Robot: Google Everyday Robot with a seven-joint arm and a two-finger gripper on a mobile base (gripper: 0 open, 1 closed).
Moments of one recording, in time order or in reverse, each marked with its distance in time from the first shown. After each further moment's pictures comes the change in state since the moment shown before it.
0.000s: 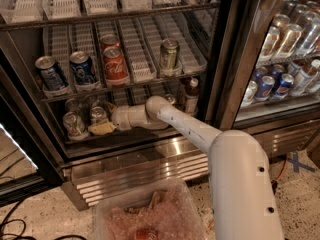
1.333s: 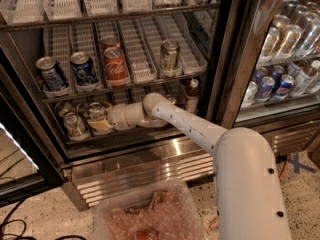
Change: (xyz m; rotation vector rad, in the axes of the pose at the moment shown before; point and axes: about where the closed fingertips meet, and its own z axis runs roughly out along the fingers) arm -0.026 0.020 0.000 -0.023 0.012 -0.041
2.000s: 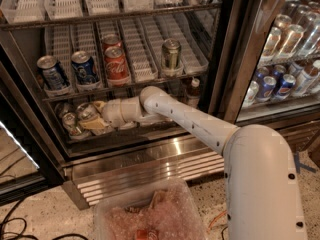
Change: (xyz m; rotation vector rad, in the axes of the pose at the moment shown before) arm -0.048 0.028 -0.008 -0.030 -0.009 -0.112
